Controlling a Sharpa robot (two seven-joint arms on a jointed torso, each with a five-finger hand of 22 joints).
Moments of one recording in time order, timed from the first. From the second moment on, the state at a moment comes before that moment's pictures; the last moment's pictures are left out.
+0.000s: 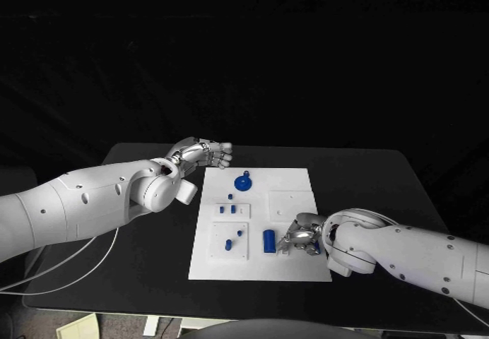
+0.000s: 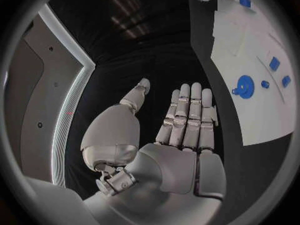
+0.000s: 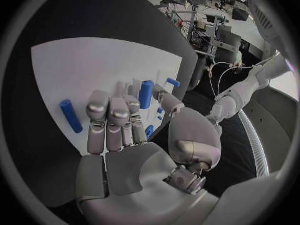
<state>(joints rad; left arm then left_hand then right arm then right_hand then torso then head) 1.21 -0.79 -0.15 1.30 -0.16 -0.18 0.31 0.89 -0.07 0.39 -0.26 0.06 0.88 0.17 0.19 0.59 1.14 0.14 0.07 0.14 0.89 0.13 0.45 0.41 0.07 0.66 0.04 0.51 1.21 1.07 -0.70 -0.17 1.50 -1.01 -0.09 -0.45 0.73 -0.15 0.66 -0.25 0.11 1.04 0.08 0.27 0.55 1.18 -0.03 1.04 1.23 1.31 -0.13 1.22 0.99 0.18 1.26 -0.09 1.08 1.31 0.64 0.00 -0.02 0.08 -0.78</state>
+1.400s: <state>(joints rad) 1.21 -0.80 -0.15 1.30 -0.16 -0.18 0.31 0.89 -0.07 0.39 -0.26 0.06 0.88 0.17 0.20 0.59 1.14 0.14 0.07 0.14 0.89 0.13 0.45 0.42 0.06 0.66 0.03 0.51 1.21 1.12 -0.83 -0.13 1.50 -1.18 -0.03 -0.48 0.76 -0.17 0.65 -0.22 0.06 1.03 0.09 0.27 0.56 1.18 -0.03 1.04 1.23 1.31 -0.13 1.22 0.99 0.18 1.27 -0.09 1.08 1.31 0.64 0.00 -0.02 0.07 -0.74</state>
